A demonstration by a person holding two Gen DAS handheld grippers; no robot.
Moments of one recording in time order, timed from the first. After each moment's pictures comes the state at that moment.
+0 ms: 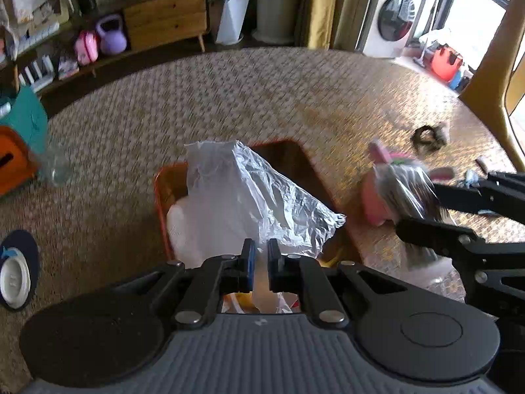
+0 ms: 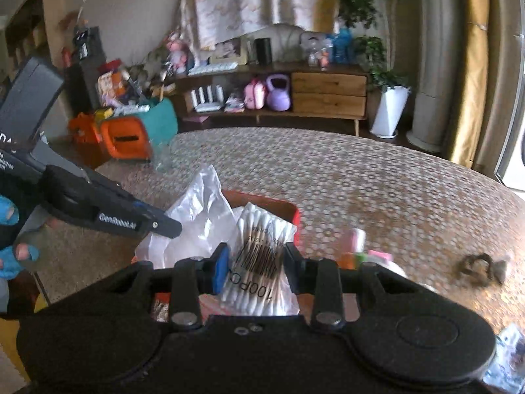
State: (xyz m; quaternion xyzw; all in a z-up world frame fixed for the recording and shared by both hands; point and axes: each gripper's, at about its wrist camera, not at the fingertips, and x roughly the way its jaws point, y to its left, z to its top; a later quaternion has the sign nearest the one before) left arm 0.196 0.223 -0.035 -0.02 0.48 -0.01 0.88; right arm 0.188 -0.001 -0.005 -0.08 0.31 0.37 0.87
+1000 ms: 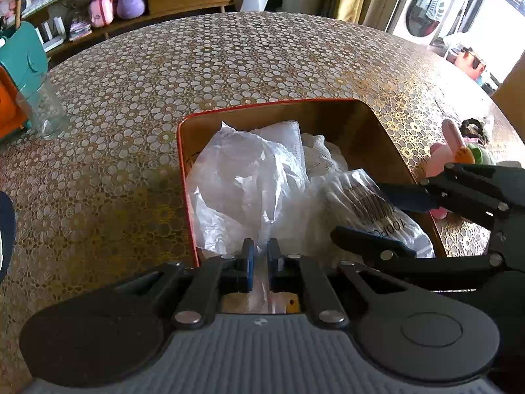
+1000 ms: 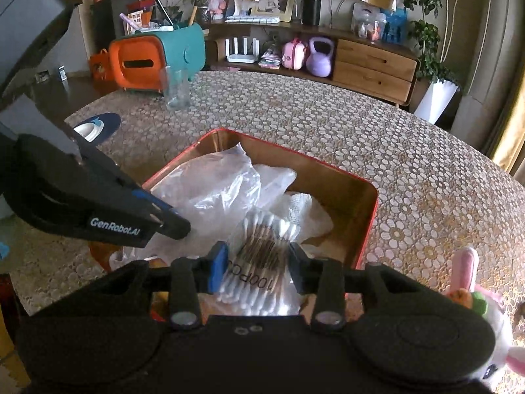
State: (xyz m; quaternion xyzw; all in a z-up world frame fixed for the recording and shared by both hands) left arm 0.219 0.265 -0.099 -0.06 0.50 0.02 0.86; right arm 0.223 0.095 -0.088 -0.18 0.34 0.40 0.83
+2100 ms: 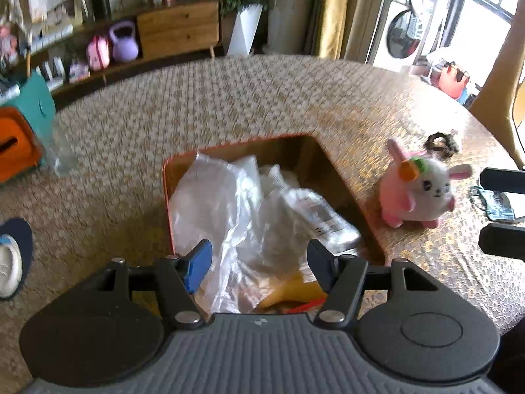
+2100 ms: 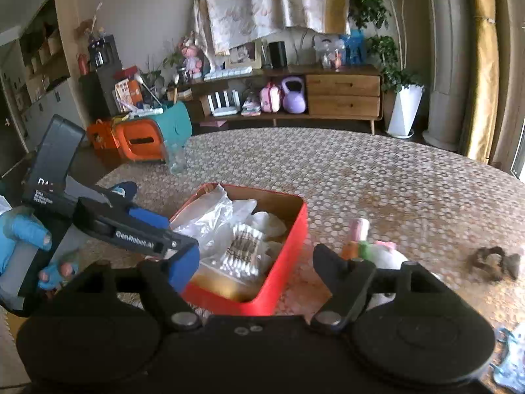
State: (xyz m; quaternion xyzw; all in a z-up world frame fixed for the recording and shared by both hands) left arm 0.175 0.226 -0.050 -0.03 0.43 0.01 0.90; right arm 0.182 -0.038 -0.006 -0.06 0.30 0.40 0.87
